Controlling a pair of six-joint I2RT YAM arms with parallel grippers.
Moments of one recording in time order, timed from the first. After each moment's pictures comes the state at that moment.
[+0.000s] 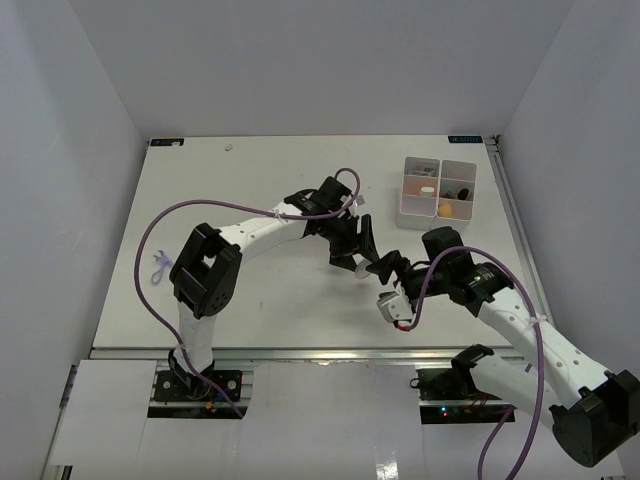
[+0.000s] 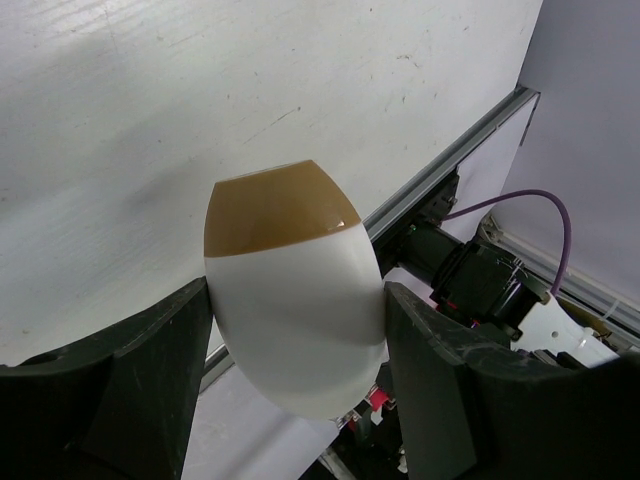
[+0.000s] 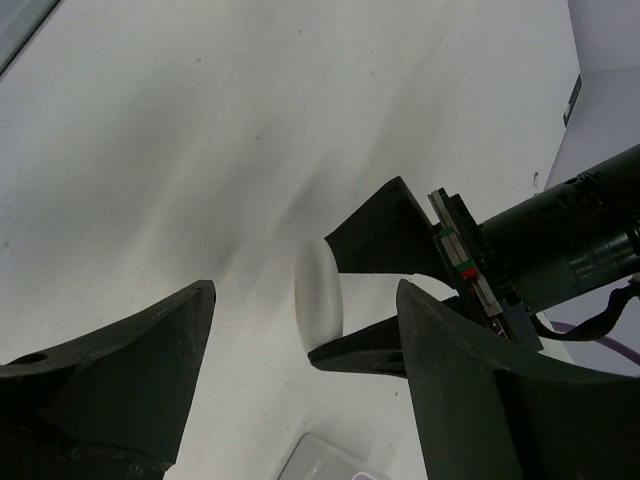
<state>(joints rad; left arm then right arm) -0.76 1.98 1.54 -0.54 0.57 -0.77 0.56 0.92 0.72 -0.64 -0.73 -1.69</state>
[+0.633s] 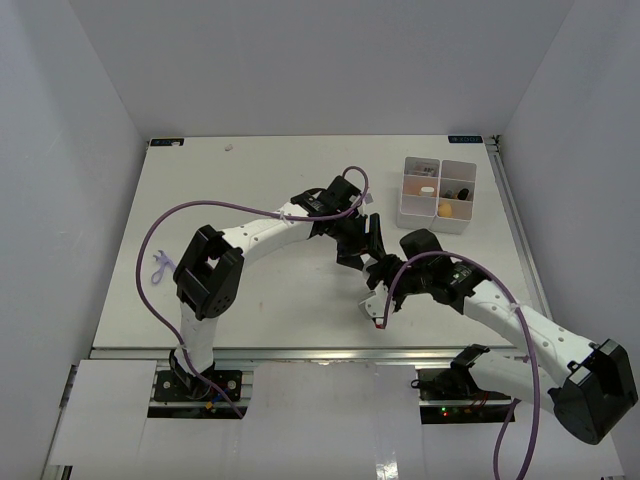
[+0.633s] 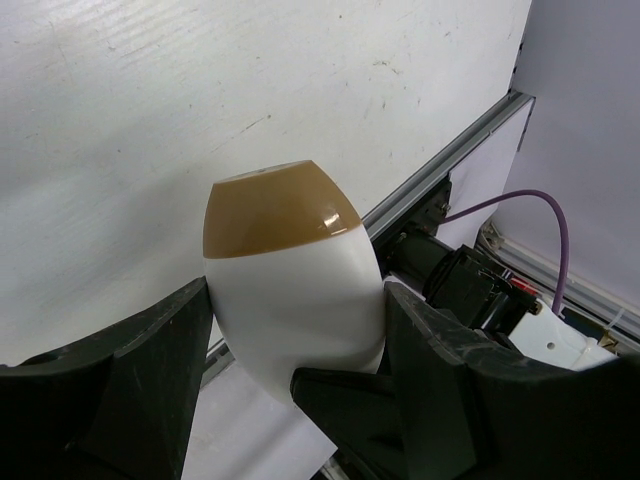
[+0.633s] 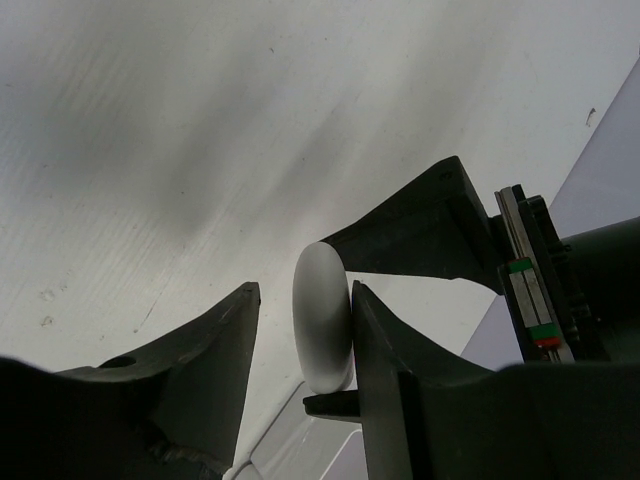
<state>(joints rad) -0.79 1.98 1.59 -0.56 0.54 -0.79 0.67 1.02 0.70 -0.54 -0.44 -1.66</state>
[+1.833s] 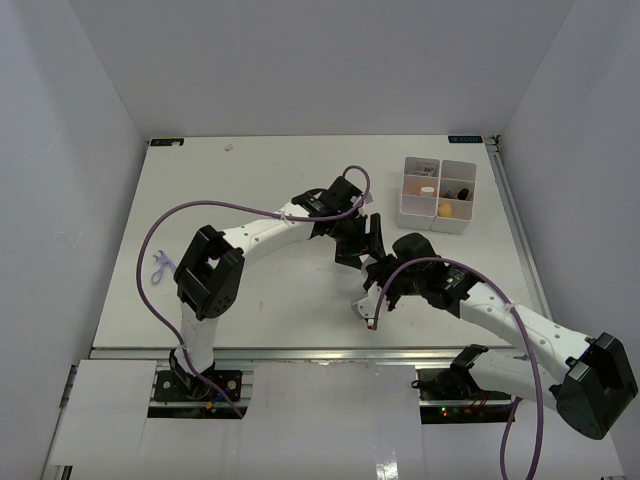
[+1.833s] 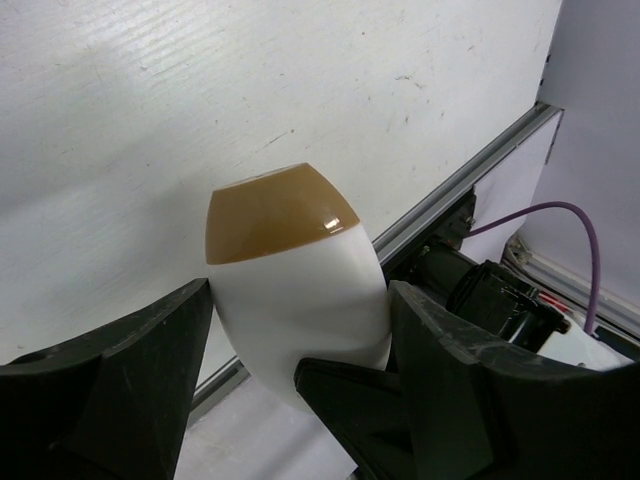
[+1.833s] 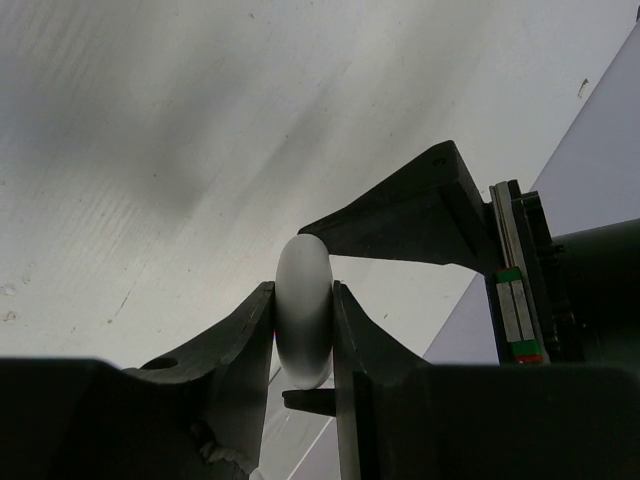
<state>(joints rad) -0.79 1.99 1.60 -0.57 0.47 -0.75 0.74 1.04 0.68 -0.45 -0.30 -1.64</state>
